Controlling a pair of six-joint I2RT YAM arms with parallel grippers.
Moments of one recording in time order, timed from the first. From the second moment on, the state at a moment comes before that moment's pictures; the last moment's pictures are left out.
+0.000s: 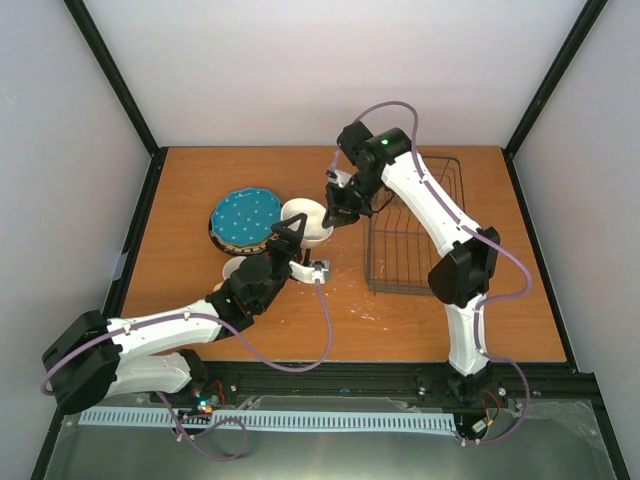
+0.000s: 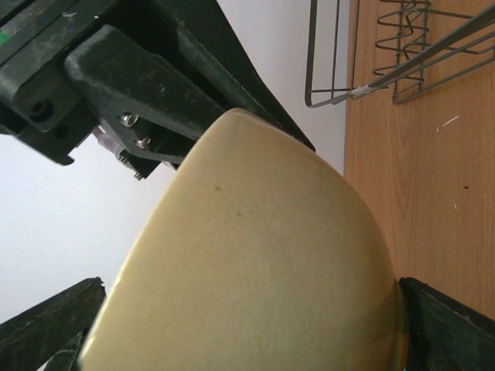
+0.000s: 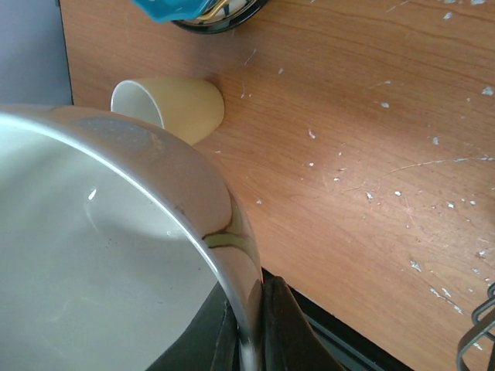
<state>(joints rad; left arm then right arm) -0.93 1.15 0.51 0.60 -0.45 1.43 0.56 2.06 2.23 -1.52 -0.58 0.40</state>
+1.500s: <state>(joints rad) -0.93 1.22 0.93 -0.14 -0.37 0.90 0.54 1.94 2.35 -1.56 -0.68 0.36</state>
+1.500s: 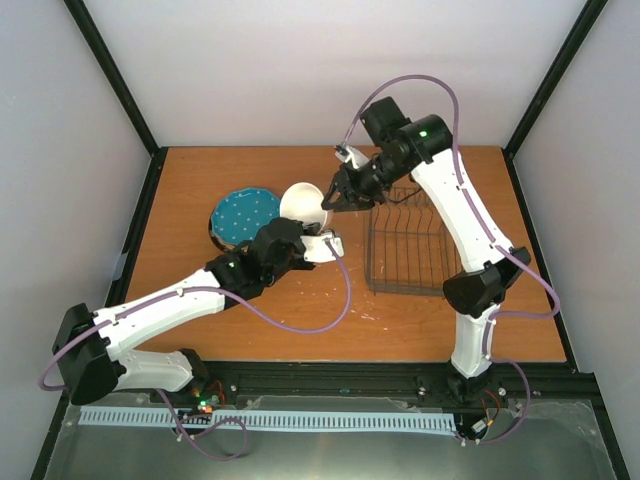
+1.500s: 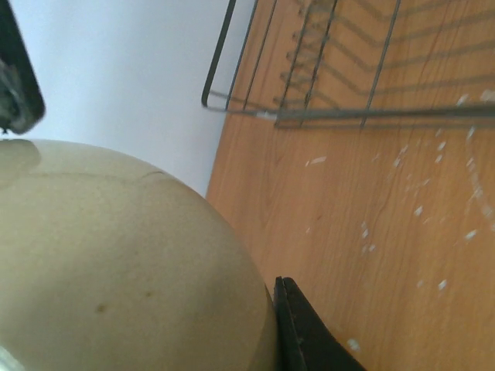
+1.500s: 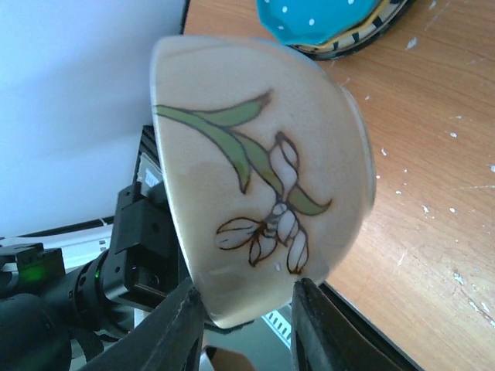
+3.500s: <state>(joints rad) -0.34 1.74 1.34 1.52 0.88 -1.71 0.30 2.03 1.37 1.50 -1.07 2.06</state>
